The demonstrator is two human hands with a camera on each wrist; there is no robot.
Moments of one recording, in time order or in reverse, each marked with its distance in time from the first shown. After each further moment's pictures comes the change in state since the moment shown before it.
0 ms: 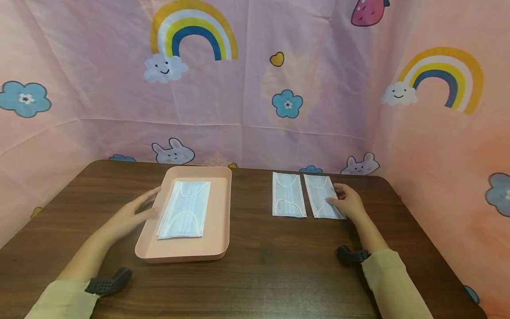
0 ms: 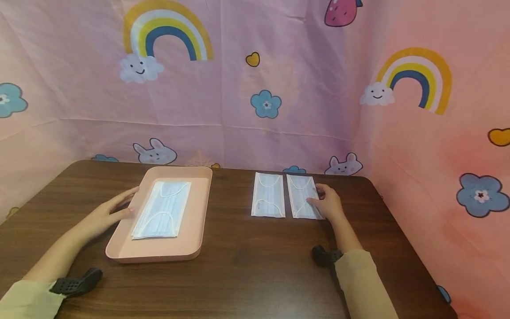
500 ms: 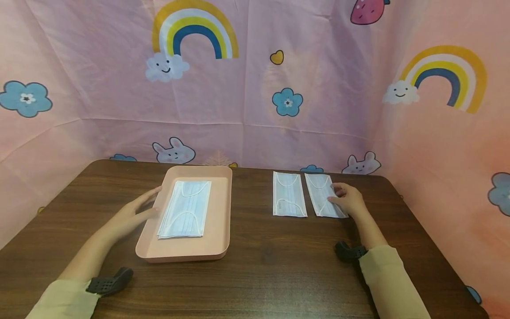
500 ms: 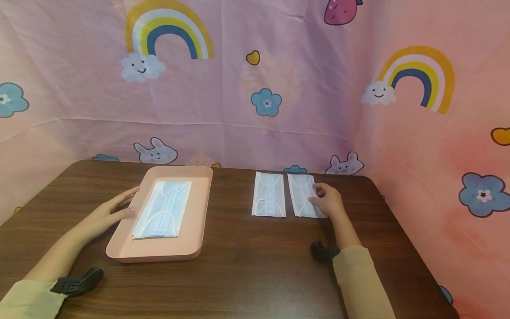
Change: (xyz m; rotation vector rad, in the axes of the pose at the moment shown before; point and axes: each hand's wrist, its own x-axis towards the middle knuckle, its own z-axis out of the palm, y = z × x) left_hand 0.000 0.001 0.000 0.015 0.007 -0.034; right_hand 0.002 -0.009 -0.007 -0.053 -0.053 0.021
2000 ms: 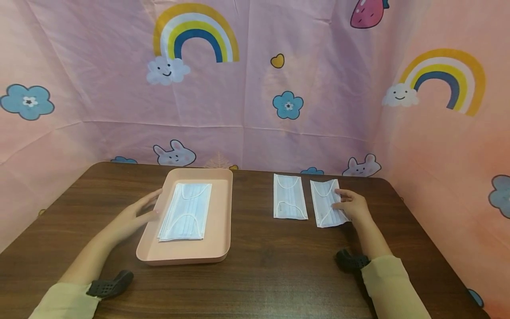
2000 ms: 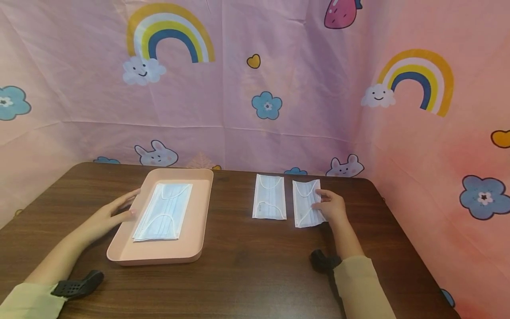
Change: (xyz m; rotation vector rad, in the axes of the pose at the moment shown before) left_hand 0.000 -0.007 0.003 -0.031 0.009 0.026; right_hand -0.022 -0.016 0.004 0.380 0.059 0.259
